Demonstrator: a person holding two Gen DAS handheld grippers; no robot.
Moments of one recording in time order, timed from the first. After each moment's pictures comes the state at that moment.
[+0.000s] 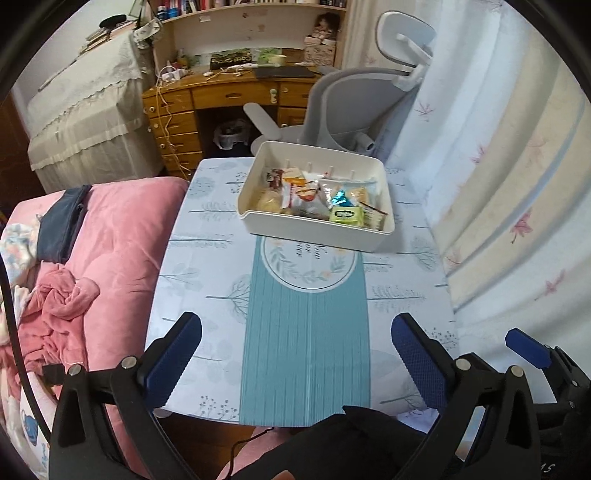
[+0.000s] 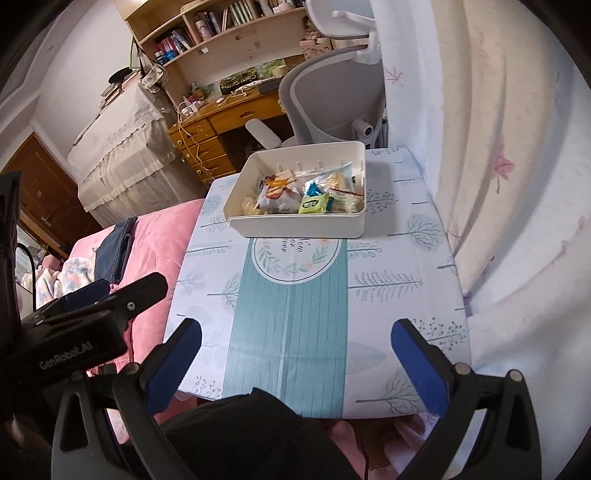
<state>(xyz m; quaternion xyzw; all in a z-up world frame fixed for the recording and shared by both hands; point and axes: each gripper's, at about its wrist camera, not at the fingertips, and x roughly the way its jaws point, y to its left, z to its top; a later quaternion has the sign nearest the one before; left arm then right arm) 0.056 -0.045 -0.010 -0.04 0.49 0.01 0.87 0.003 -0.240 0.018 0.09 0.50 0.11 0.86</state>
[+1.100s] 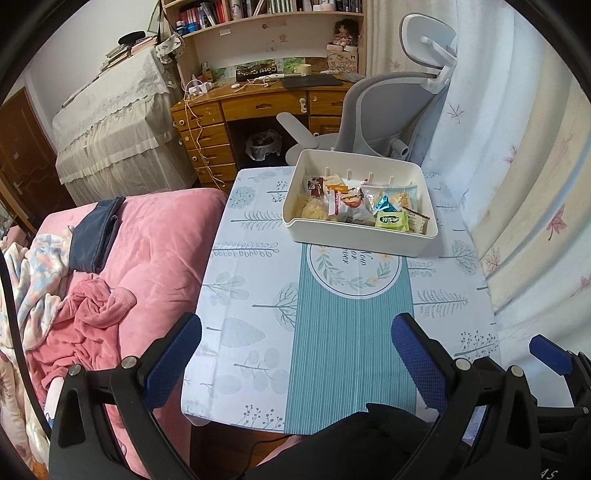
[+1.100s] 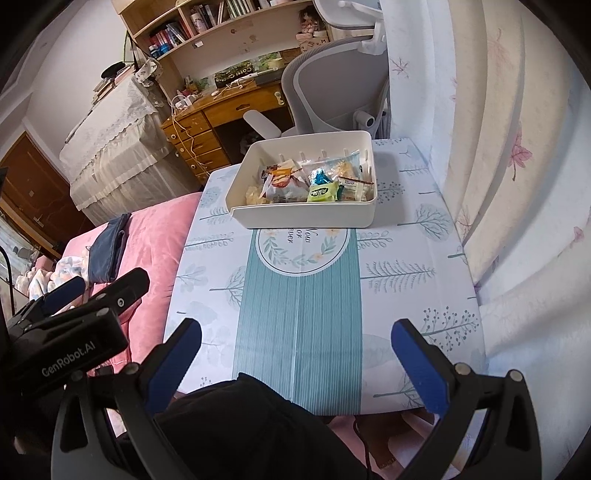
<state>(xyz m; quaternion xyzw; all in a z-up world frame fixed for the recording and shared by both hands) 0.048 -0.018 -0.012 0.00 0.47 0.06 0.88 0.005 -0.211 0.005 0.09 0.51 0.09 0.85</state>
